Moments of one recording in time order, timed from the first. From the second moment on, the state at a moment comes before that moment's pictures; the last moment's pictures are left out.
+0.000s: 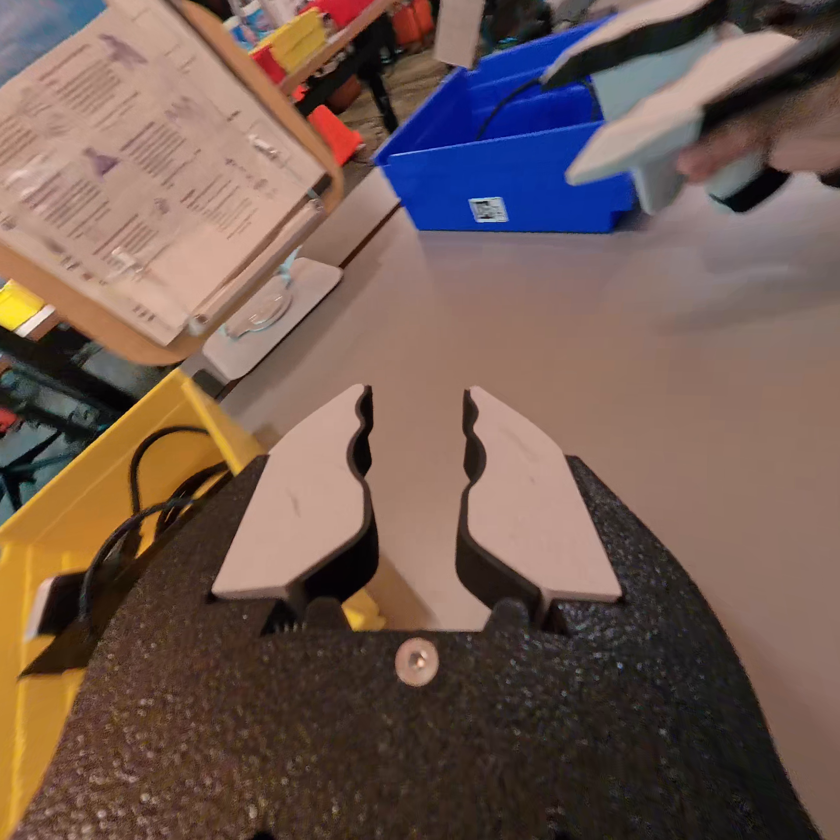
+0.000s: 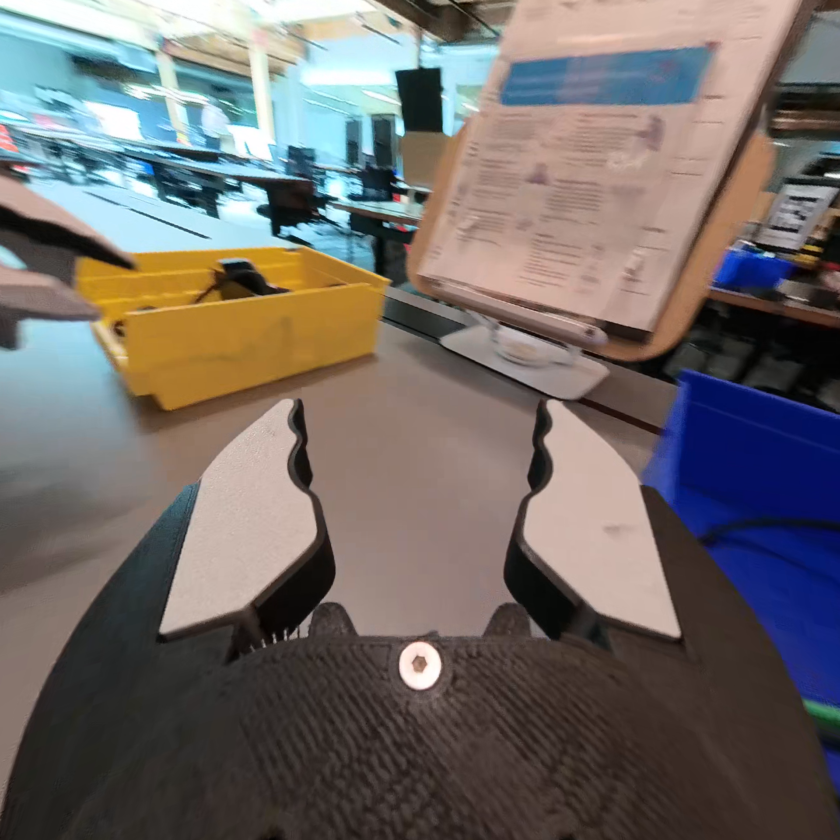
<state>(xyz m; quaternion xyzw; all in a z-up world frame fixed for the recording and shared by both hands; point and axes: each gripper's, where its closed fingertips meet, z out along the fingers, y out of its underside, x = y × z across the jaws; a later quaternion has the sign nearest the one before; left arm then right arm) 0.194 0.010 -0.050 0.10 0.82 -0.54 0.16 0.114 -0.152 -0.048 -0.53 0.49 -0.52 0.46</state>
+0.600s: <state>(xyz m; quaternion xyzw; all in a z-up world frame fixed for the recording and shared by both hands) 0.502 0.019 -0.076 -0.02 0.97 -0.16 0.21 0.146 -0.106 -0.066 -0.49 0.41 -0.49 0.59</state>
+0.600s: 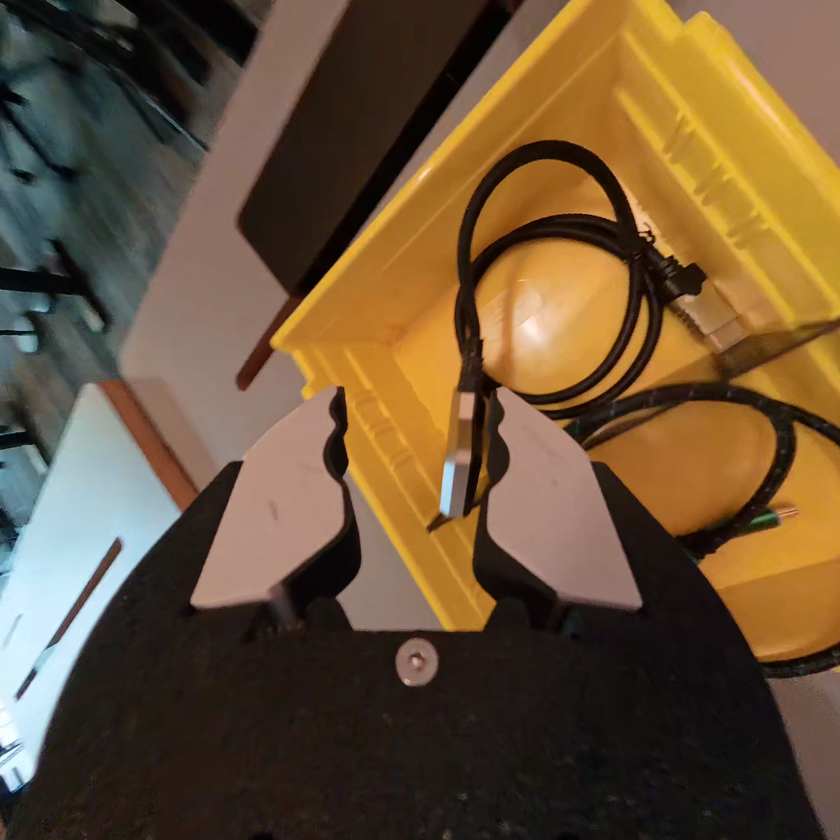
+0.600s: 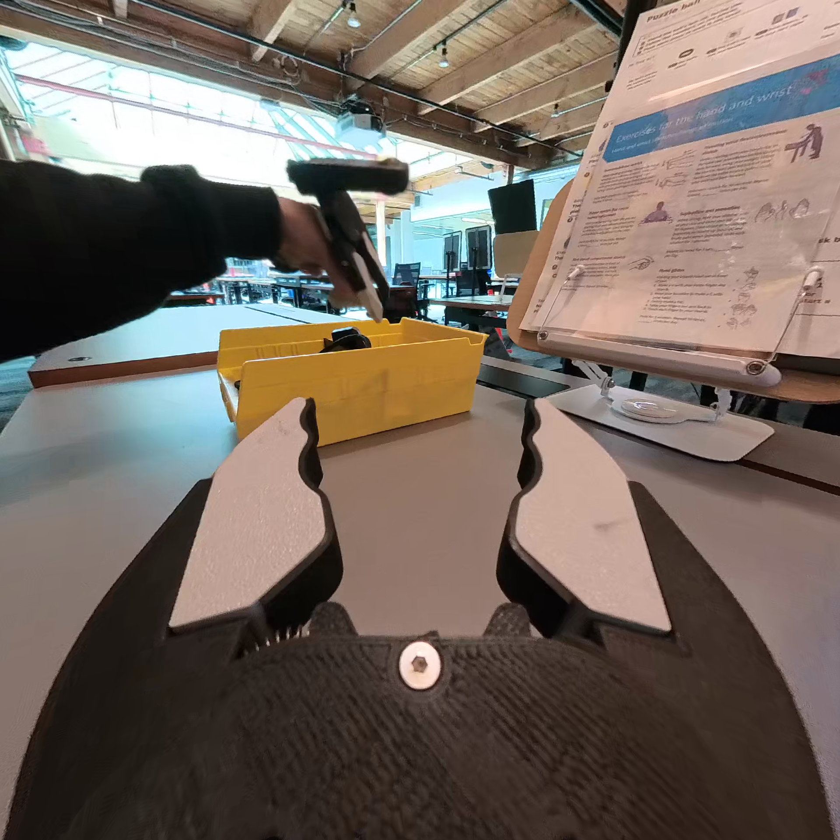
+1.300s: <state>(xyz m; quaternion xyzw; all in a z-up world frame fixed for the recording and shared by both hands) 0.505 0.011 -0.034 0.00 0.95 -0.08 0.29 0.141 -0.118 -0.063 -0.46 0.42 -0.48 0.62</state>
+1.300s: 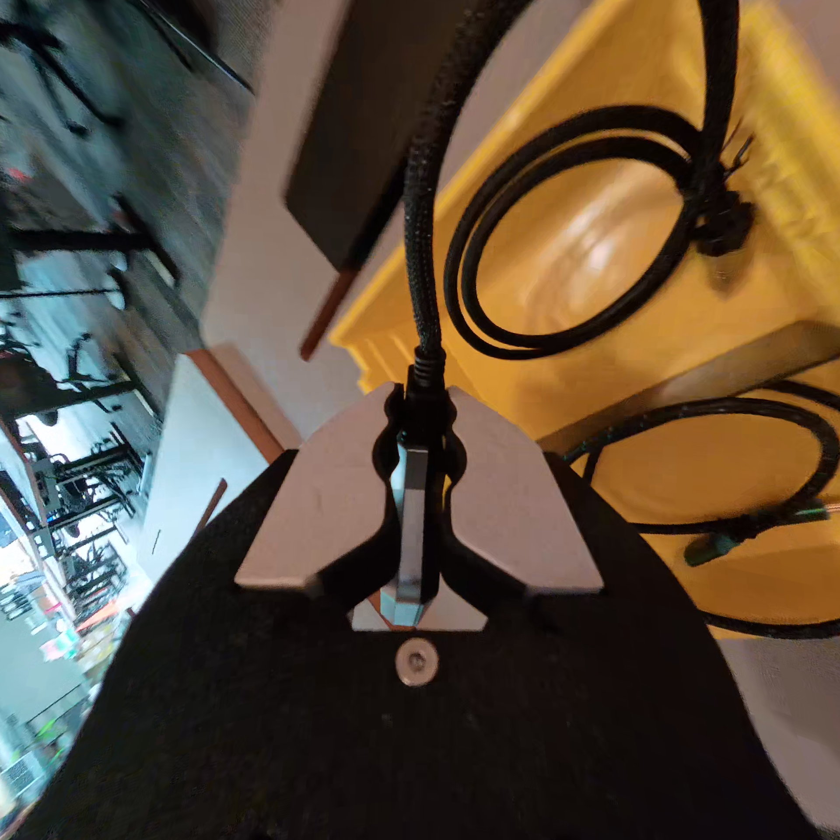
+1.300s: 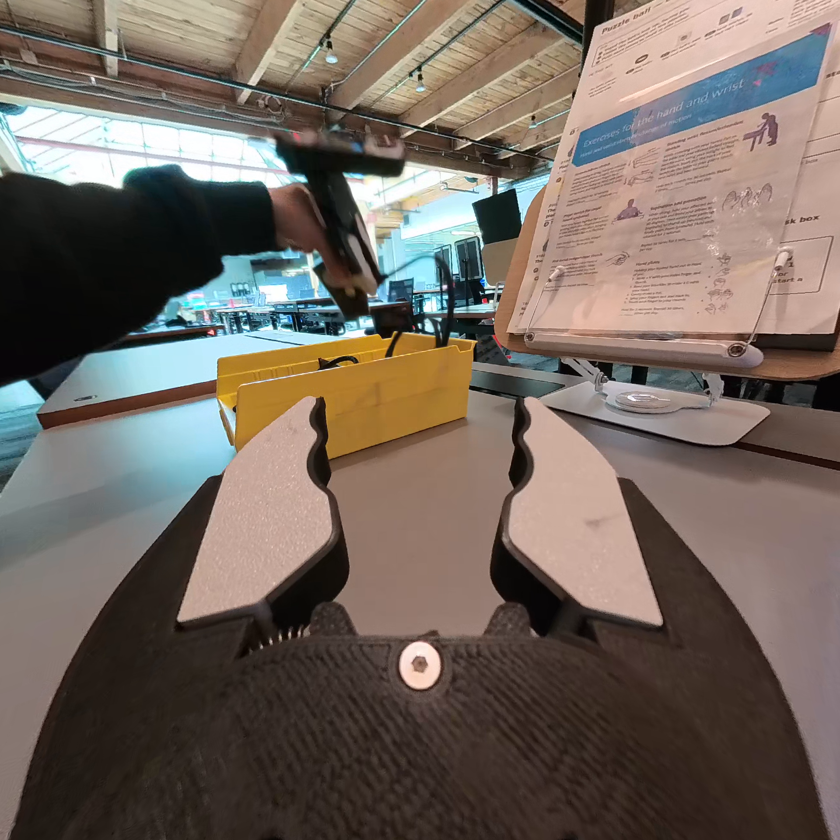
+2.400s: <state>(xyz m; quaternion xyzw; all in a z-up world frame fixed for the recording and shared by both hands) 0.157 -0.101 -0.049 -0.16 0.71 -0.52 -0.45 0.131 -0.061 -0.074 -0.40 0.43 -0.09 0.81</state>
